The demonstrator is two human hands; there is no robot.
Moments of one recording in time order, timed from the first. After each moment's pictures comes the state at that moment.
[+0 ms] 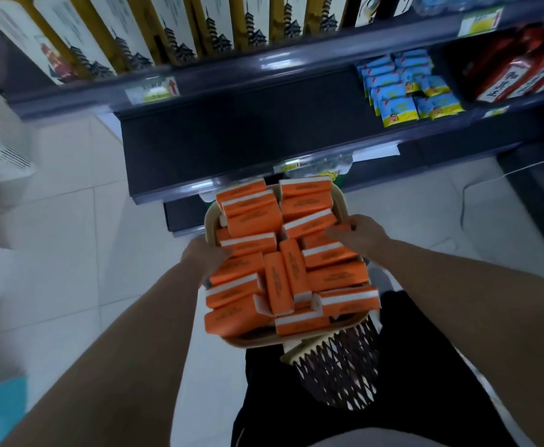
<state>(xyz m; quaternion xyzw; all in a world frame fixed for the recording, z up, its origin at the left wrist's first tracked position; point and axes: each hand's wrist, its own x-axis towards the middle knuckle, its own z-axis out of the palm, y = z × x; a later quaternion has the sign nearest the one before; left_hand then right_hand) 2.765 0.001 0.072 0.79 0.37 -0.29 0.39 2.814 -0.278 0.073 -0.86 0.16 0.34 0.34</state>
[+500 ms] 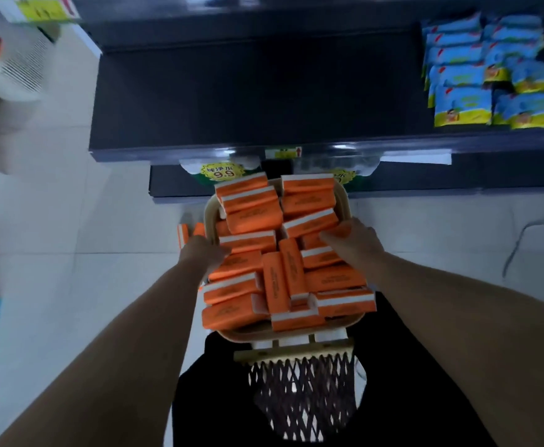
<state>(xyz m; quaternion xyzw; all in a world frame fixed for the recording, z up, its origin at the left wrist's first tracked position) 2.844 -0.103 -0.076 0.75 0.49 -0.27 0.35 2.945 -0.354 -0.089 -0.88 0.04 0.40 0.25</state>
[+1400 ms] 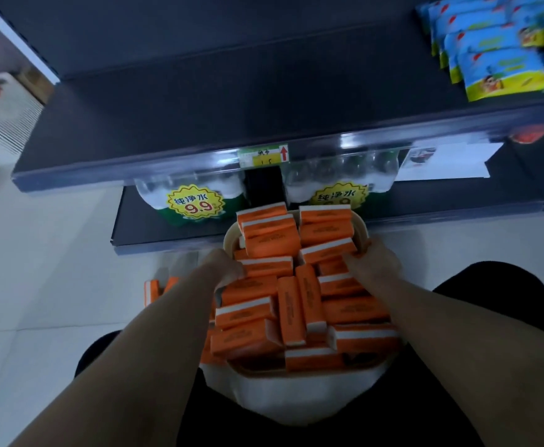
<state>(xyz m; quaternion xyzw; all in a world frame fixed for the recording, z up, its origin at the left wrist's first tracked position) 2.927 -0.131 -0.282 0.82 0.39 -0.31 0.28 2.996 -0.383 -0.347 -0.92 0.13 0.22 0.29</state>
